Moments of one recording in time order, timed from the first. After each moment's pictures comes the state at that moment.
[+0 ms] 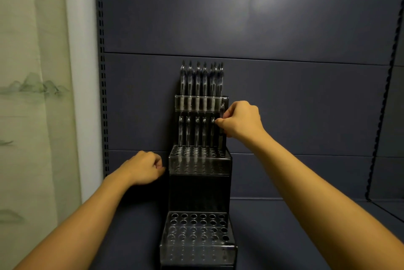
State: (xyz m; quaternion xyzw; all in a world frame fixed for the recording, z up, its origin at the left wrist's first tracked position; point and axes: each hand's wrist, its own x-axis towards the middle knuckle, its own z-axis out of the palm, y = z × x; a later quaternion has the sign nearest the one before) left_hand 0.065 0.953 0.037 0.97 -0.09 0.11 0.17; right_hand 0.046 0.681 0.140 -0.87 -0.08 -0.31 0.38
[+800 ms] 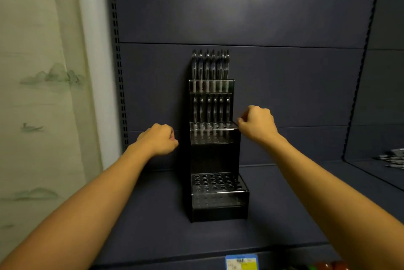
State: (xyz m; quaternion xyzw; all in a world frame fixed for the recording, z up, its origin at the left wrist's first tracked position) left_hand 0.003 0.964 0.063 0.98 -0.11 0.15 0.12; right_hand -0.019 0.680 0.087 -0.91 0.00 -0.33 0.24
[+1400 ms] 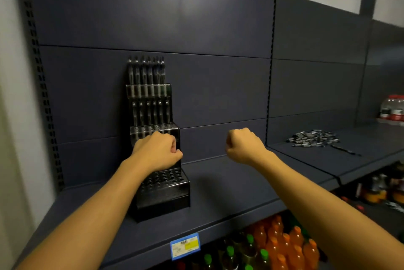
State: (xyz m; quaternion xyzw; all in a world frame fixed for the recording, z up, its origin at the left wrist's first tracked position) left_hand -0.084 0.837 0.062 0.94 -0.26 0.19 0.09; right_hand -0.141 0.591 0.052 -0.96 0.11 -0.22 0.10
